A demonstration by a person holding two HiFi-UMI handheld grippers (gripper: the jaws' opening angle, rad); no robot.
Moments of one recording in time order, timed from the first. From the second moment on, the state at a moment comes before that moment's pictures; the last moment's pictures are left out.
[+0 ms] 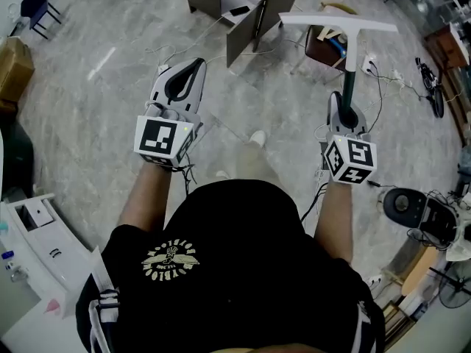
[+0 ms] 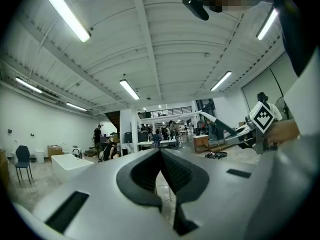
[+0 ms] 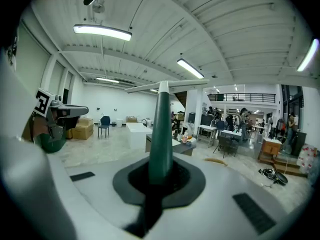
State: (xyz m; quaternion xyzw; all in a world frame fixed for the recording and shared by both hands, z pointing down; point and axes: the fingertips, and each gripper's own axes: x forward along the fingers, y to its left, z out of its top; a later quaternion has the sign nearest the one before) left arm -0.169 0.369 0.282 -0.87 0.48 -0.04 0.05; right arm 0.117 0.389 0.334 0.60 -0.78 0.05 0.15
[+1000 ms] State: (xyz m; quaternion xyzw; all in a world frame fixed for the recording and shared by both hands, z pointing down) left arm -0.091 0.136 0.278 -0.87 0.49 -0.04 0.04; right arm 0.171 0.151 0.349 0.56 -0.81 0.08 0.16
